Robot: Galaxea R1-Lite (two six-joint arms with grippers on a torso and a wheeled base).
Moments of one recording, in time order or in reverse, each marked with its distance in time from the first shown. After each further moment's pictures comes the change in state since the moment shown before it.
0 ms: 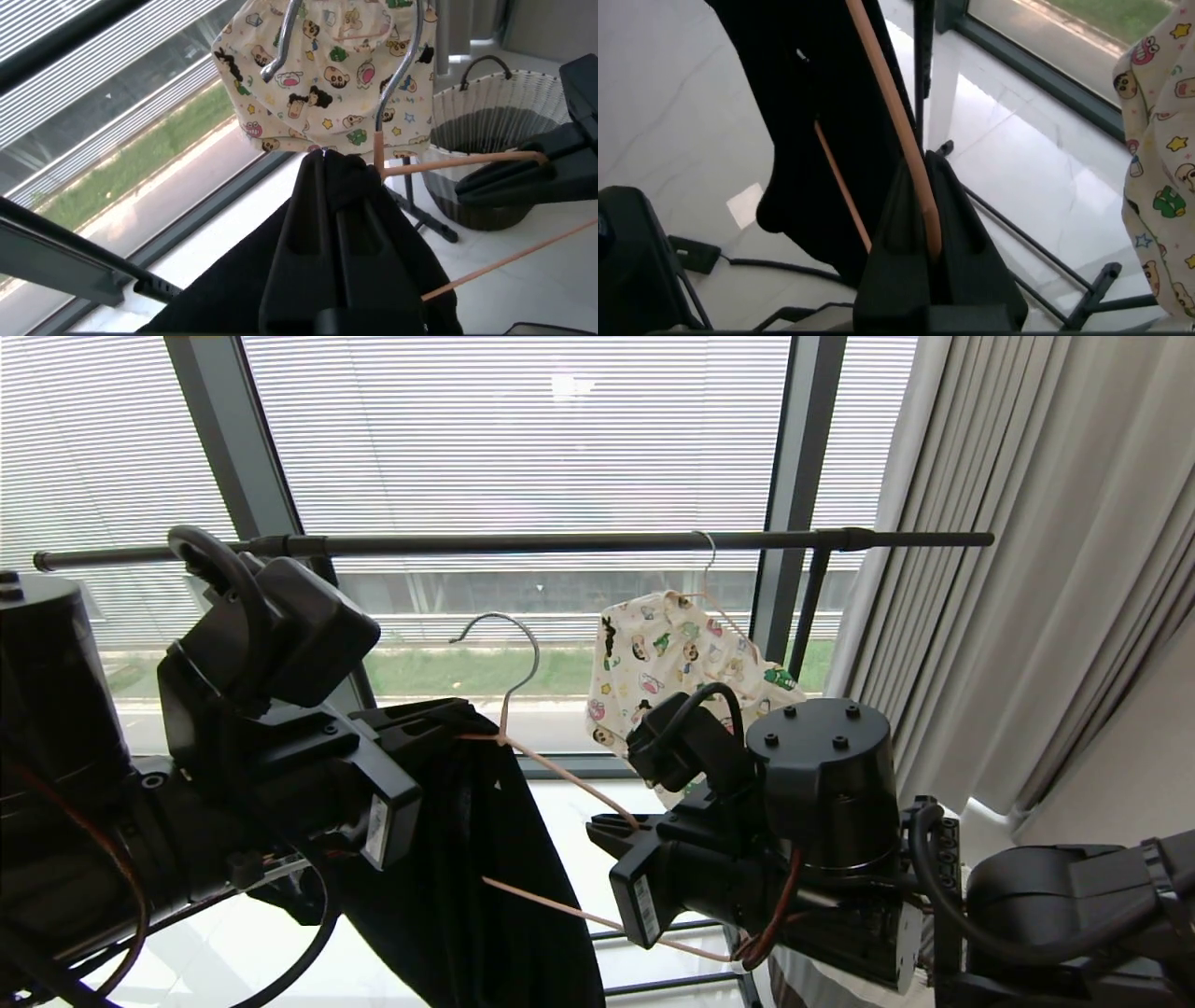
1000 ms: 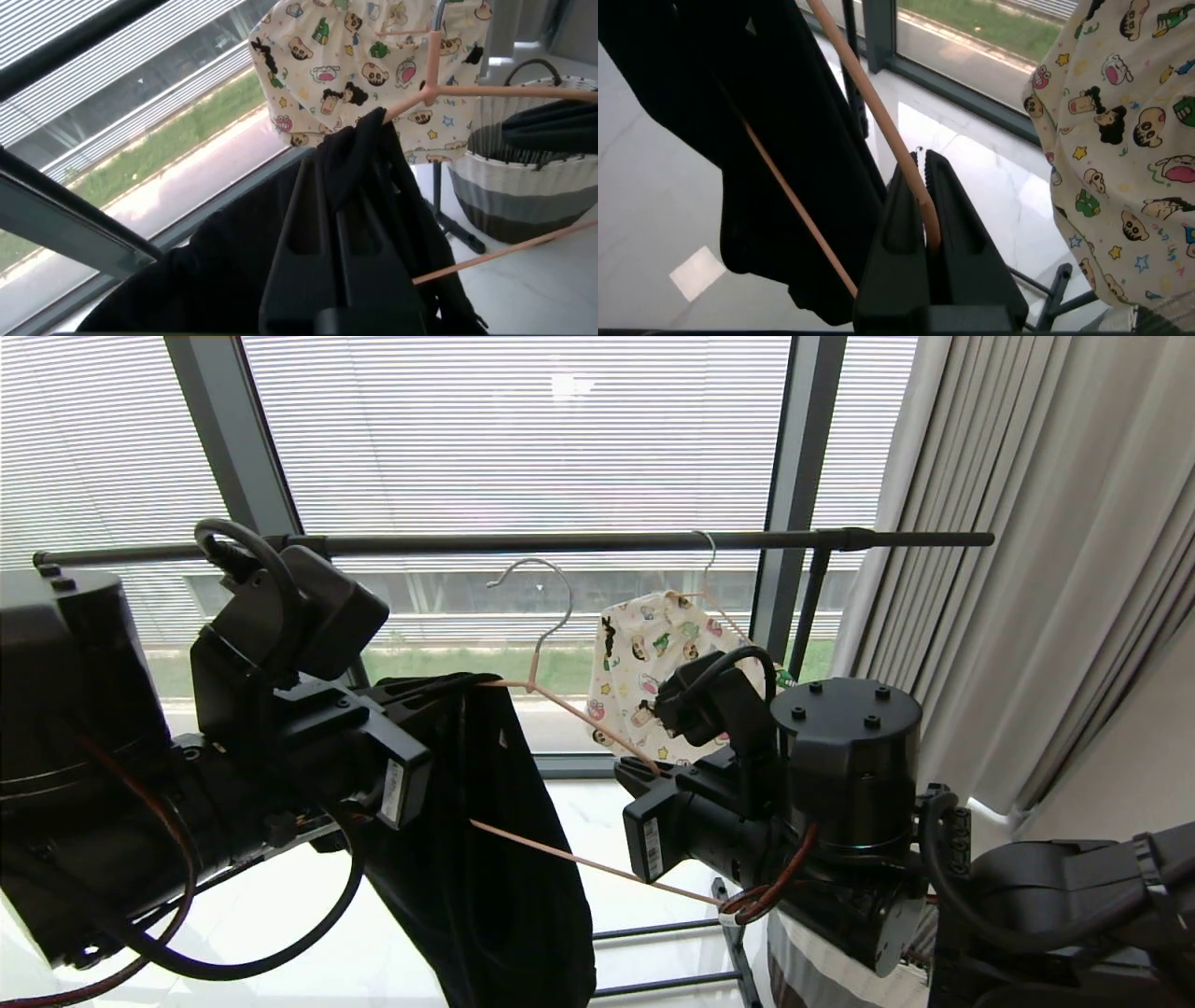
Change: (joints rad) left arm 0.047 0.058 0.004 -0.102 0.045 -0.001; right arm -0.018 0.006 0.002 -0.128 -0.182 -0.007
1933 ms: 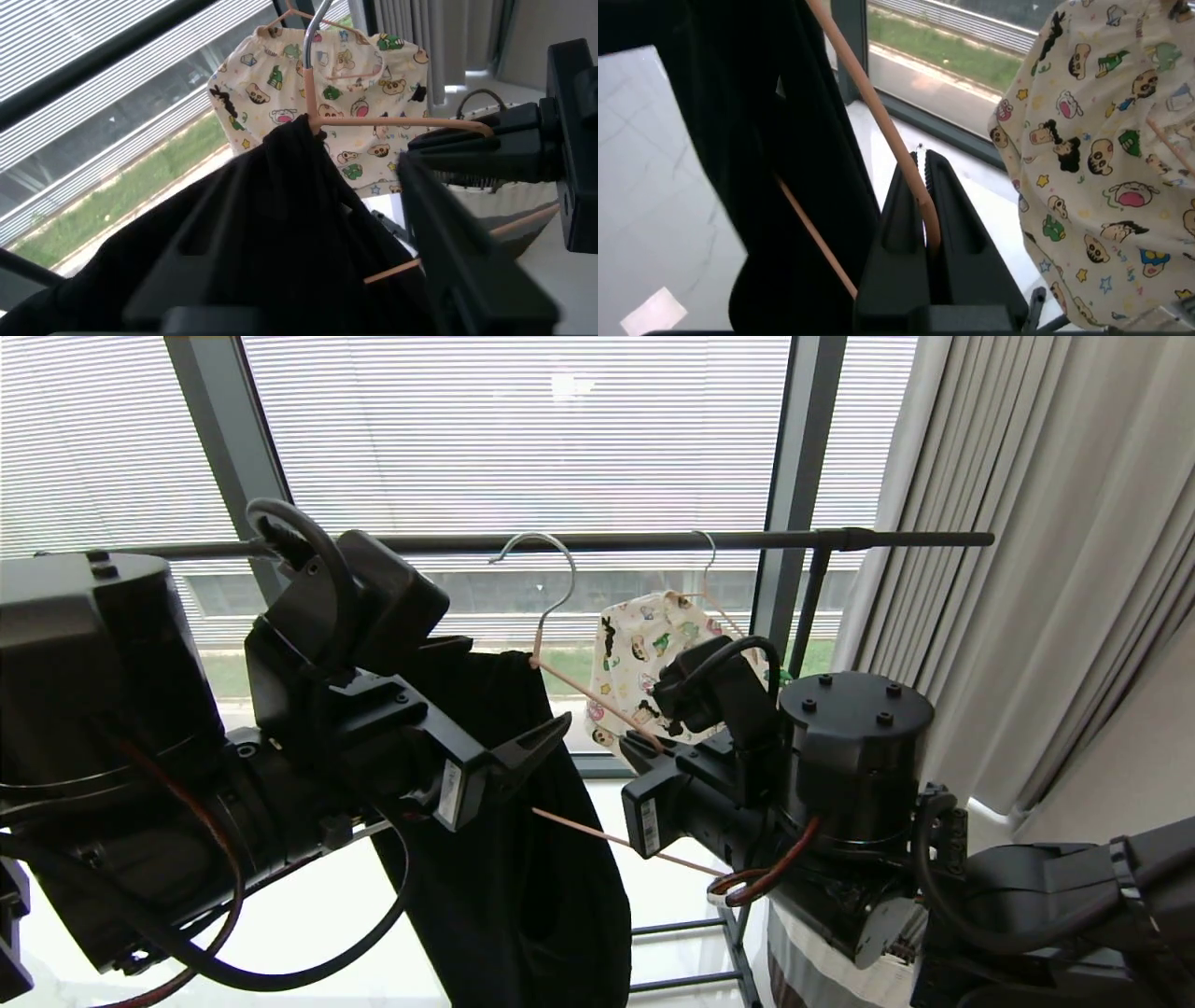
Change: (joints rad) left arm -0.109 0.044 -0.040 -0.044 -0.001 -0.002; right arm 0.000 0.017 0.001 -0.112 -0.070 -0.092
